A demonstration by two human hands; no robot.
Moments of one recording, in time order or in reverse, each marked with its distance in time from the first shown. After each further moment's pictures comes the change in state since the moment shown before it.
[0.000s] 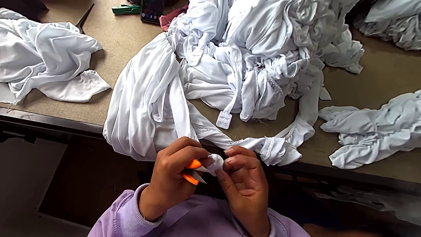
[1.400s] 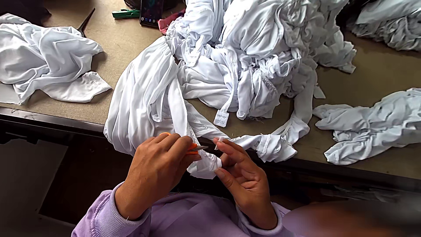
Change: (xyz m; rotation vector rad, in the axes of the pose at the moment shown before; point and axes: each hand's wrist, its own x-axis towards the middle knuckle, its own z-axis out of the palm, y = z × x) left_hand 0.008 0.009 -0.038 0.621 -0.266 0.078; right_hand 0.006 -0.004 -0.013 0.119 -0.122 0.038
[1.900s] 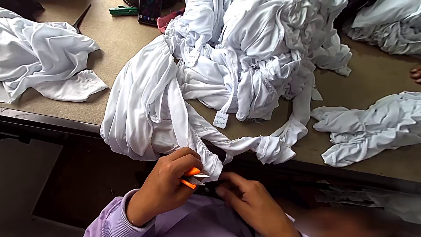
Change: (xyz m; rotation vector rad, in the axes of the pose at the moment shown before) left_hand -0.018 0.009 0.034 -0.685 -0.033 -0.095; right_hand -0.038 -0.004 -0.033 -0.578 -0.179 0.347
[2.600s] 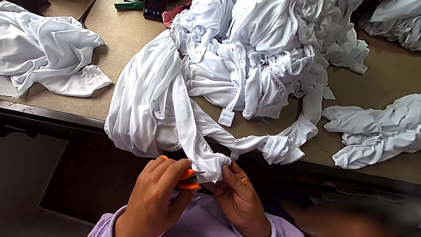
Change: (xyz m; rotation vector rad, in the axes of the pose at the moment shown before) left_hand -0.038 0.020 -0.006 0.428 0.182 -0.040; right_hand 0.022 -0.026 0.046 1.572 0.057 0.106
